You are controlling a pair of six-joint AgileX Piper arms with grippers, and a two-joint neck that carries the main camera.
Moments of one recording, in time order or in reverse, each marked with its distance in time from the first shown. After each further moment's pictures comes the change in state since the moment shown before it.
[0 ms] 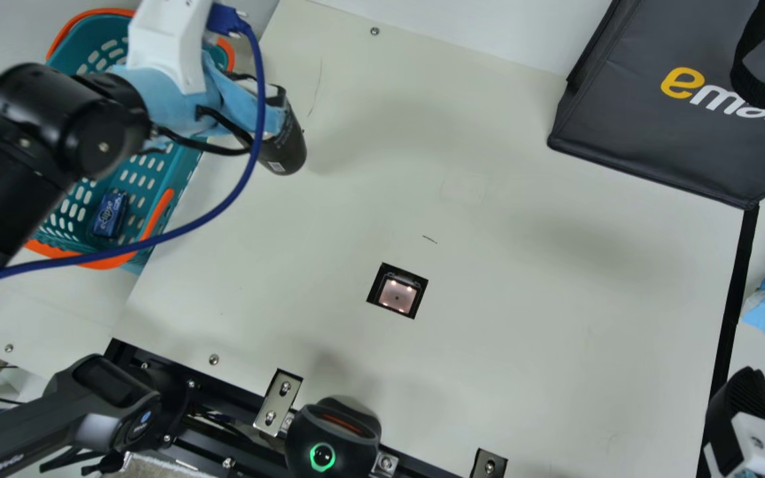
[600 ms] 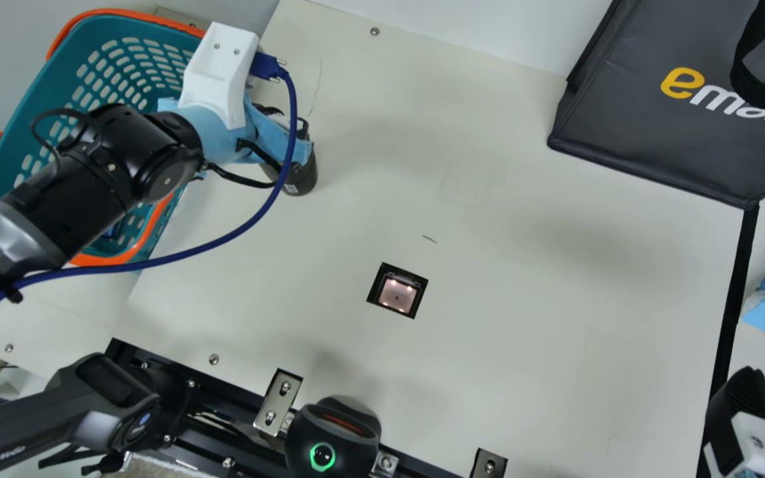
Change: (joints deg) left arm -1.4 3.4 7.3 3.3 -7.9 -4.4; right arm 0.0 0.0 0.0 0.0 0.0 0.0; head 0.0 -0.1
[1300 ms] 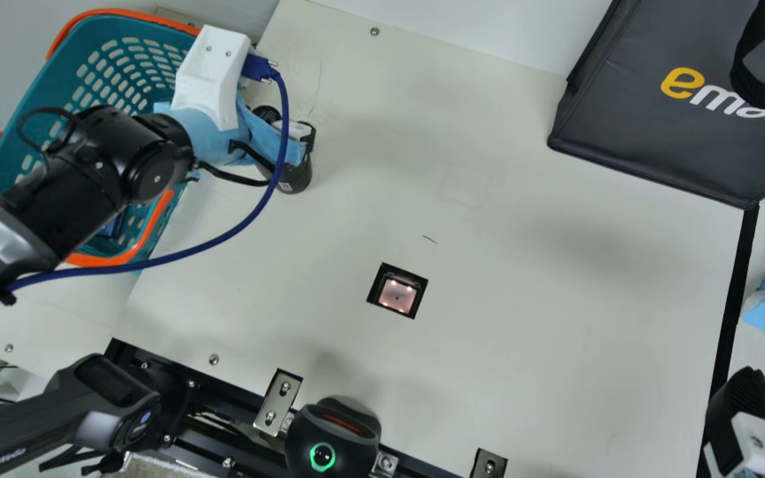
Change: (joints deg) left arm 2.0 -2.0 1.1 -4.9 -0.7 4.4; right arm 0.0 0.0 0.0 0.0 0.0 0.0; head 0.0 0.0
